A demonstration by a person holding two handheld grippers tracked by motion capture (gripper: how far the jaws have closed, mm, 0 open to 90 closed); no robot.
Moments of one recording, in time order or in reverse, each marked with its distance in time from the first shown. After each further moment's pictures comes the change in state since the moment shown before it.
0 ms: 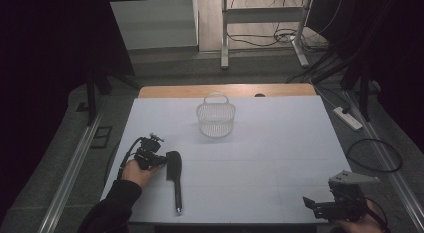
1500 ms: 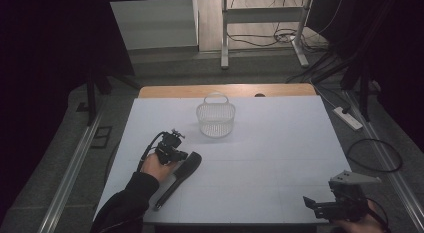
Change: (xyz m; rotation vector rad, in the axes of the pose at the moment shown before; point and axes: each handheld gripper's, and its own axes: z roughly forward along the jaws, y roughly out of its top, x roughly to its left) left arm -0.038 0.037 0.013 -0.035 -0.087 0.121; right arm -0.001 -0.001 -0.001 -0.012 0.009 0.006
